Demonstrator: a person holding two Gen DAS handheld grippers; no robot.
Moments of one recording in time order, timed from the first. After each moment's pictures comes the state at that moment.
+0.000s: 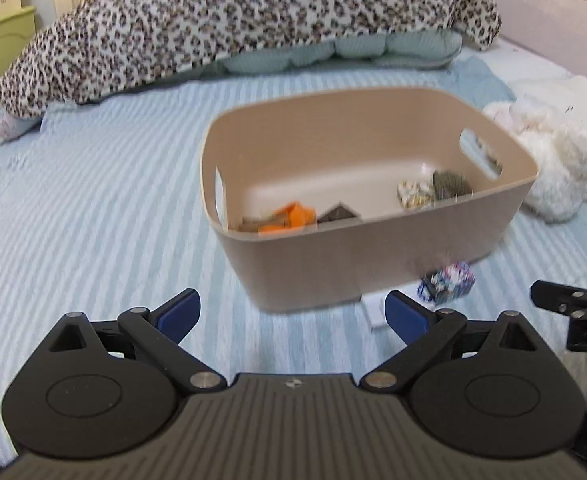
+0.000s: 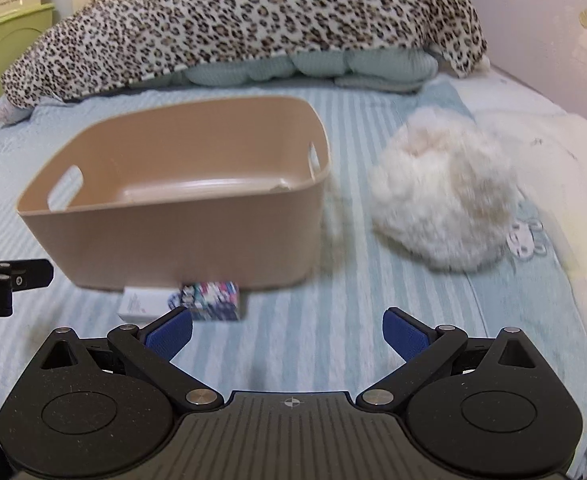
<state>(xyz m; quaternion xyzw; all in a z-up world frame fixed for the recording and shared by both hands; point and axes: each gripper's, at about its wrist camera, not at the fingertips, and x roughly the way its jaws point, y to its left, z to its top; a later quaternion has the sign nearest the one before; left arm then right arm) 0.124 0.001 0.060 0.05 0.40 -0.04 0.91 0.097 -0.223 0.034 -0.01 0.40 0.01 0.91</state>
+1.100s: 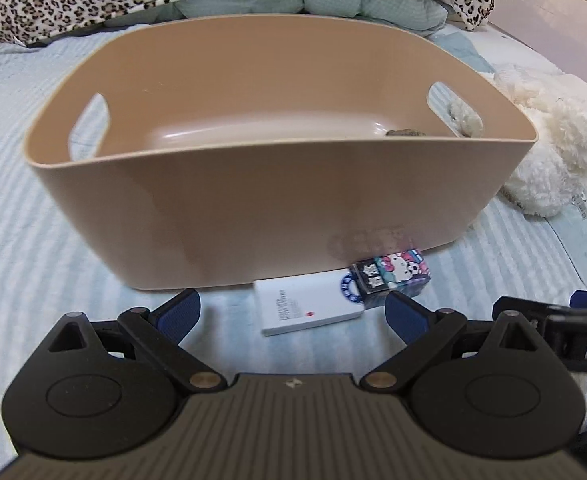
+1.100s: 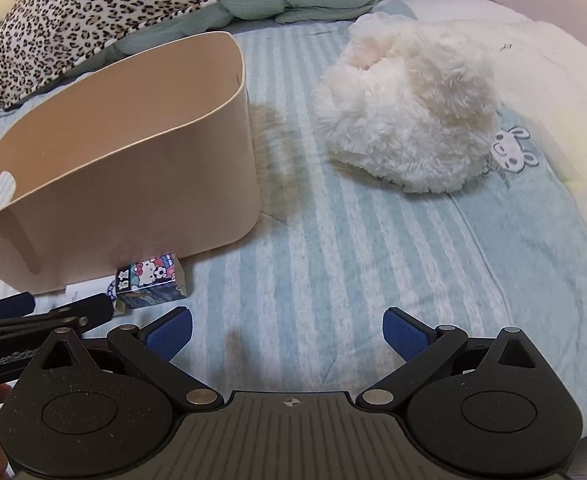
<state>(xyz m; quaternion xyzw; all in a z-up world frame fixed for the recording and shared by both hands) 0.159 -0.057 -0.006 -0.01 0.44 -0.08 0.89 0.125 -0.252 -0.004 0.07 0.47 -0.05 0.88</state>
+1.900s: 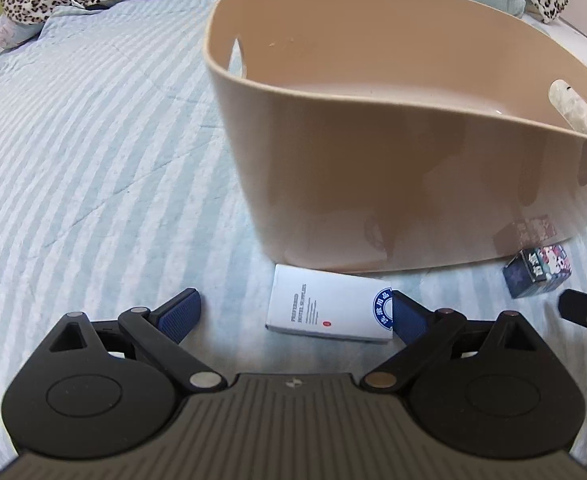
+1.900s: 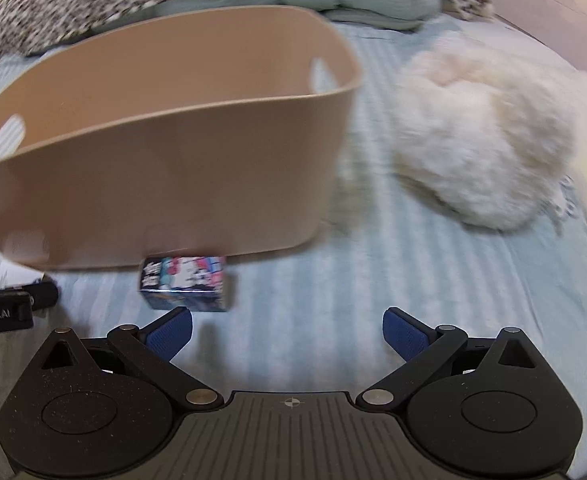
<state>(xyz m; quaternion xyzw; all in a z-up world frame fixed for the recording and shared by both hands) 0.178 0.027 -0.022 0.00 0.48 0.00 0.88 0.154 -0.201 -0.023 -0.02 0.48 -0.02 0.88</state>
